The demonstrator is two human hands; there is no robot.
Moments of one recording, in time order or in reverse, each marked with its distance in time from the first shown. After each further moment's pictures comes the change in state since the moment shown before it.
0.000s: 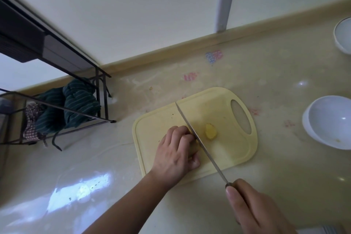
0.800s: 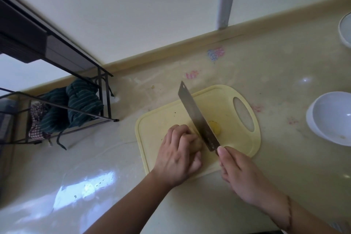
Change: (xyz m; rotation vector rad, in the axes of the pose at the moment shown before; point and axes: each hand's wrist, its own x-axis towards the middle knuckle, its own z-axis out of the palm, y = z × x) left_hand -0.003 0.004 -0.009 -0.107 -0.036 -0.022; right_hand 0.063 0.021 0.018 0.149 -0.094 0.015
